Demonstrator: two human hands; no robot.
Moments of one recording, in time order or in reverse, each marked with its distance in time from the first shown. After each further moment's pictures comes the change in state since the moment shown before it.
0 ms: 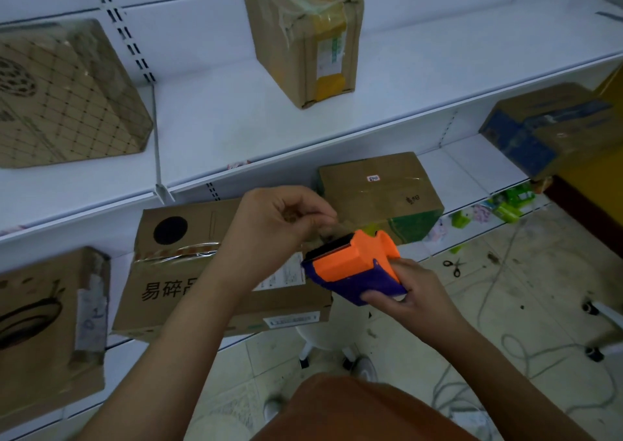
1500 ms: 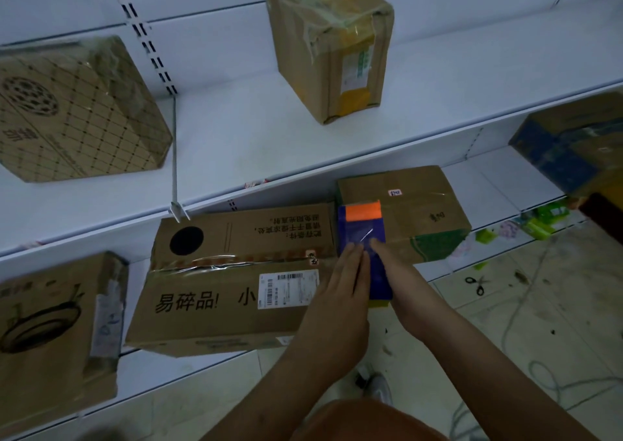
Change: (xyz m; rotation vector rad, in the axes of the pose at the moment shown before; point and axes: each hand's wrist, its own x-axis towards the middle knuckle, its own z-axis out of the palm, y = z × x) left_hand -0.029 -0.081 0.096 0.692 -0.310 0.020; right_hand 0.081 -0.015 0.037 0.840 0.037 0.922
